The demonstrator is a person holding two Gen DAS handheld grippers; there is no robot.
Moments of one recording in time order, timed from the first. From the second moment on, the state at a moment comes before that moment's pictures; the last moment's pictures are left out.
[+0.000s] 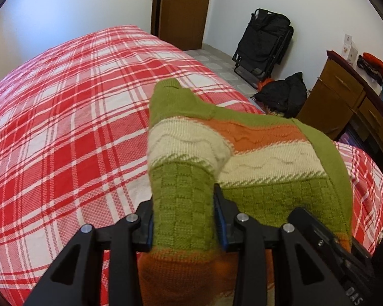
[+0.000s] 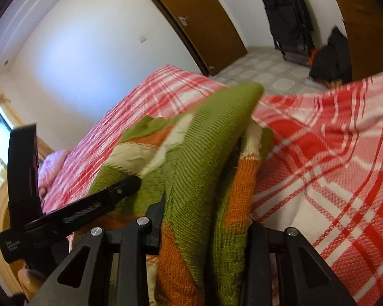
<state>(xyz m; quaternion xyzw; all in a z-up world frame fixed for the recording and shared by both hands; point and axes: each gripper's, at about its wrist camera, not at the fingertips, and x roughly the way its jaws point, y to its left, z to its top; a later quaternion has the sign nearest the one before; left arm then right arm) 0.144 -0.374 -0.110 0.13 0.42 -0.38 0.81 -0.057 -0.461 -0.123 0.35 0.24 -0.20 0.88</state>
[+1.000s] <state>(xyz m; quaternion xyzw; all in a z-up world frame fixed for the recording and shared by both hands) 0.143 -0.337 -0.096 0.12 0.41 -0.32 0.85 -0.047 -0.461 -0.106 0.26 0.30 -0.23 0.89</state>
